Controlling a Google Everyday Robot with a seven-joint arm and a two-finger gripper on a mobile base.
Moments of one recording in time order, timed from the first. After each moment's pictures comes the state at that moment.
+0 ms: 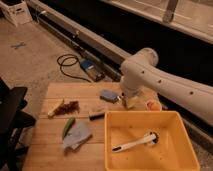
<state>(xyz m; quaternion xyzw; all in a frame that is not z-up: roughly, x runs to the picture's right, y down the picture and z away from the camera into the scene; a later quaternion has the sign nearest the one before) 0.080 0.046 0.702 -0.23 -0.09 -0.20 0.95</state>
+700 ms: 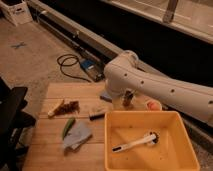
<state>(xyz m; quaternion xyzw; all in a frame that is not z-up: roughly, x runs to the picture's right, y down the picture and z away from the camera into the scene) 0.041 0.052 0.705 -0.22 -0.11 -0.22 0.94</state>
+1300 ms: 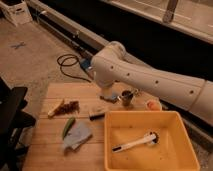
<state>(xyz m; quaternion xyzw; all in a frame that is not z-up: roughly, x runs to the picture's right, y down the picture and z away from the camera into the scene) -0.035 -0.009 0.717 -0.16 -0.13 -0.27 0.94</state>
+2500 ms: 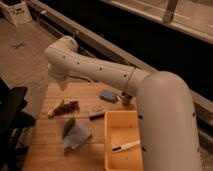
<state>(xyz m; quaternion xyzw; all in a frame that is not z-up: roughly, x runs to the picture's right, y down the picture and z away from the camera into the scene) -0.247 -0.038 0.748 -0.12 -0.26 -0.37 0.88</state>
